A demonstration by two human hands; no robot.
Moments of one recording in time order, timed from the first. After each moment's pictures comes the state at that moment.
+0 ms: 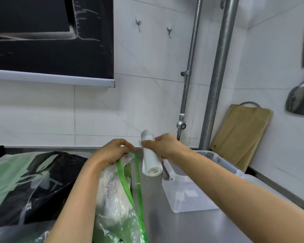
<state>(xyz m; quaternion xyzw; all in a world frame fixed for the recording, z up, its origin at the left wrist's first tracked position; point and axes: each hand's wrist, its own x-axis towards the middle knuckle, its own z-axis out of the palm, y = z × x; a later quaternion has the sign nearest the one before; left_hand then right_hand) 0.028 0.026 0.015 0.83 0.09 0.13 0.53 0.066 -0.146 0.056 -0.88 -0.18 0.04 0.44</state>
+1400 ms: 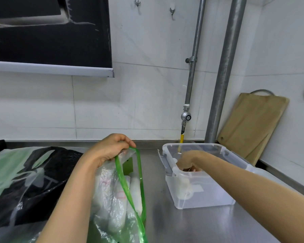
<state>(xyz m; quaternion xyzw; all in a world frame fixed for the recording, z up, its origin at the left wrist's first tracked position) 0.026 0.022 0.016 0.86 0.10 0.11 0.49 0.132 -0.192 0.009 -0.97 -0.11 0.20 0.13</state>
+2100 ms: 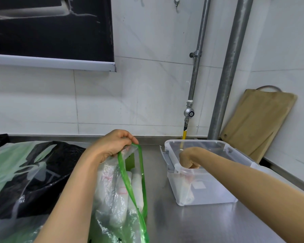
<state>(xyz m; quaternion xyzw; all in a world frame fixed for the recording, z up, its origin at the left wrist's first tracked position) 0.025 0.017 0.018 0.87 0.10 0.10 0.47 0.135 -0.182 0.002 -0.97 -0.14 0.20 0.04</state>
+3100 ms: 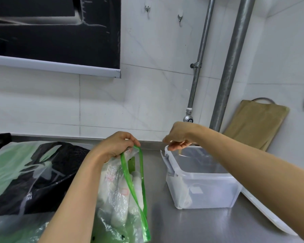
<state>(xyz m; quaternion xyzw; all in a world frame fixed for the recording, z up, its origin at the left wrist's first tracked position) 0.020 0.018 0.022 0.86 0.10 0.11 0.49 0.105 -0.157 0.086 -0.94 -0.19 0.13 0.26</state>
